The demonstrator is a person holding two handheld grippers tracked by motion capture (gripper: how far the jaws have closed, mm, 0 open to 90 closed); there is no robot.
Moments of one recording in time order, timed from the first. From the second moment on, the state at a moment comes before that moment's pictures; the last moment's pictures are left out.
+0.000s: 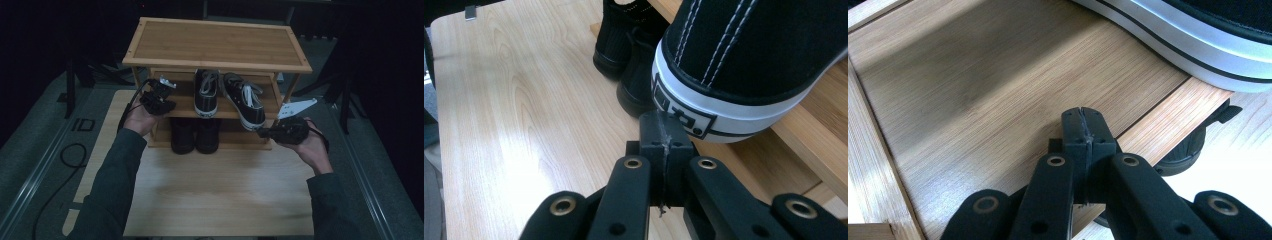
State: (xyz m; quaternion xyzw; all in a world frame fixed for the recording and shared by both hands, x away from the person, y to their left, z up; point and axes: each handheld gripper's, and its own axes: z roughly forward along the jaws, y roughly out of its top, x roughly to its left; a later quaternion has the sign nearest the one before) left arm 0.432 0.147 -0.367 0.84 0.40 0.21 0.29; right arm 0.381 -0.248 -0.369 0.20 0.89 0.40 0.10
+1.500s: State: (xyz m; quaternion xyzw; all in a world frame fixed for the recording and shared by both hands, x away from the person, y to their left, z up) left arm 0.431 0.147 -0.367 0.84 0.40 0.21 0.29; right arm 0.401 -0.187 -0.373 0.20 0.88 0.41 0.11
